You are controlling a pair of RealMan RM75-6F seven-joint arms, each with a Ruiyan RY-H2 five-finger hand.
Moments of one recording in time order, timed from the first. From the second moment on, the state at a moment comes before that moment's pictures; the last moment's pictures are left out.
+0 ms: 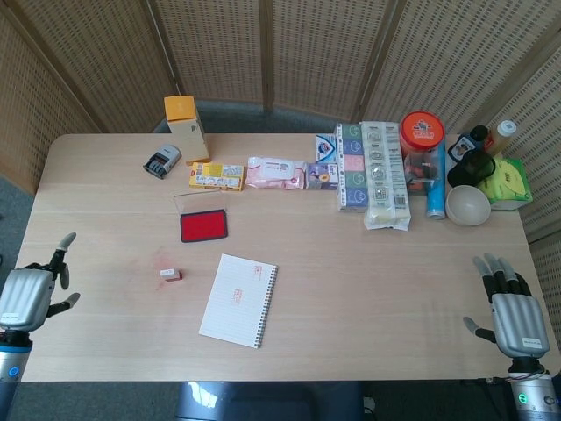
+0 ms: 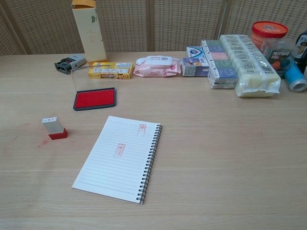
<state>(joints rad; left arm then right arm) -0.15 -1.25 -0.06 -1.50 1.55 1.47 0.06 0.07 -1.16 0.07 -1.66 -1.46 1.47 -0.19</state>
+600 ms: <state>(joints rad) -0.26 -1.42 -0.11 -1.56 1.44 1.32 0.30 0.07 -1.15 0.07 -1.67 -1.44 1.45 -0.17</state>
